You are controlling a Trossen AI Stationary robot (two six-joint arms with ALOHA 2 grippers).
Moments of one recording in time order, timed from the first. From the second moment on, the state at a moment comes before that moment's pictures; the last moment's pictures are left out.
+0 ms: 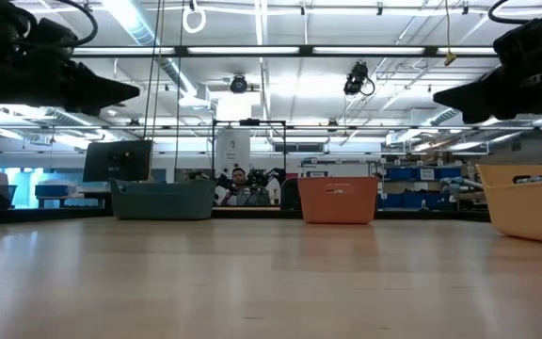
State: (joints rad) left arm 0.26 0.06 0.01 0.14 -0.04 0.17; right arm -0.23 0.04 0.01 0.03 -0.10 -0.13
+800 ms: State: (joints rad) left arm 0.25 0.01 0.01 0.01 -0.02 0.07; right arm -0.29 0.13 0.01 0.03 0.11 -0.11
